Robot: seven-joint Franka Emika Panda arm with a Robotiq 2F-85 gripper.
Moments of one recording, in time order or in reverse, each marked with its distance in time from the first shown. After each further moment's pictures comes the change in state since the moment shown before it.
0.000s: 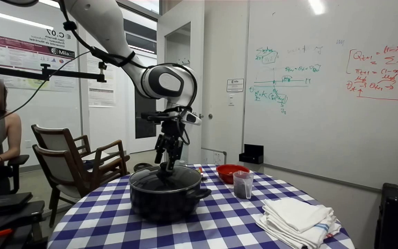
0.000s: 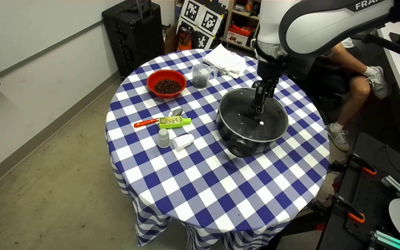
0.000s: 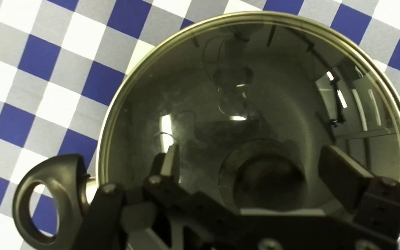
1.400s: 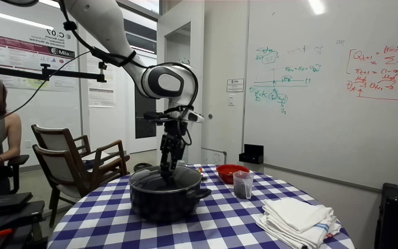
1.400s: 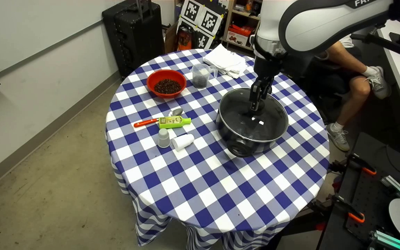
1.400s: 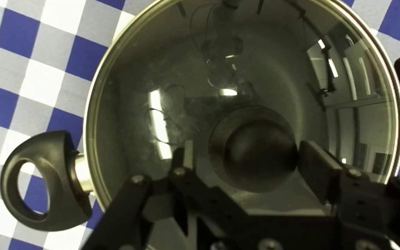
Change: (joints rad) arm -0.002 0.001 0.000 -0.003 0.048 0.078 -0.003
